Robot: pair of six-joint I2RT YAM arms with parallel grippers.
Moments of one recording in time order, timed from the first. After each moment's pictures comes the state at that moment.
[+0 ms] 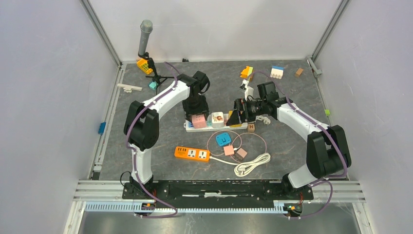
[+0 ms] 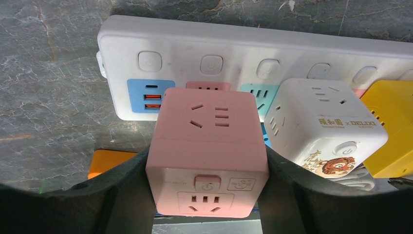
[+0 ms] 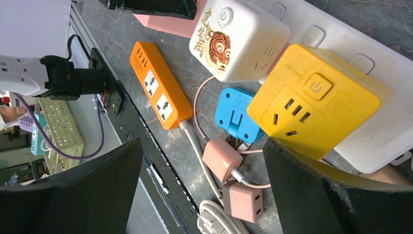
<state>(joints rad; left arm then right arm) -0.56 2.00 1.67 -1.11 0.03 -0.76 0.32 1.53 1.00 -0.40 -0.80 0.18</state>
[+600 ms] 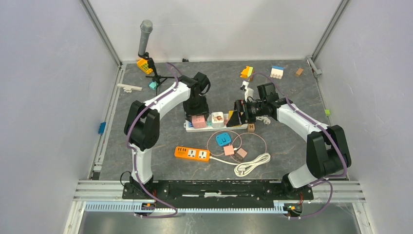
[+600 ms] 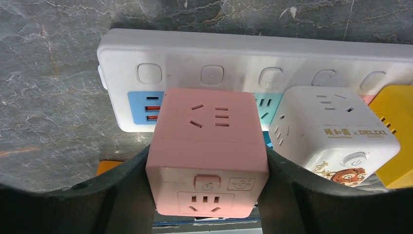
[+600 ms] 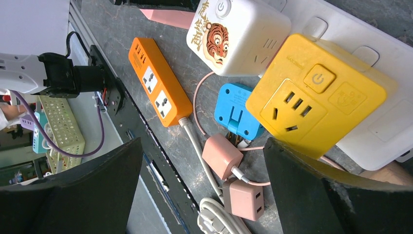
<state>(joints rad) -0.56 2.00 1.65 -1.07 0.00 -0.72 0.32 1.53 0.98 -0.40 -0.81 0.18</state>
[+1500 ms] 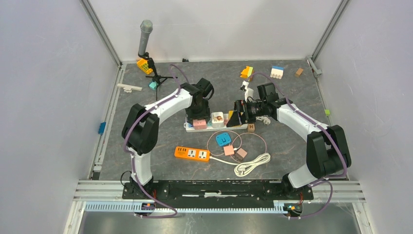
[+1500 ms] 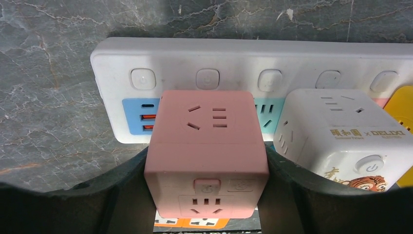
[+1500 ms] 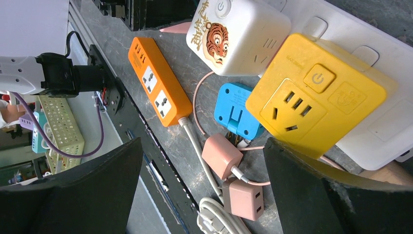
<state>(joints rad) -0.63 1.94 1.51 -0.92 -0.10 -0.72 0.32 1.53 0.98 -0.40 -0.81 0.18</state>
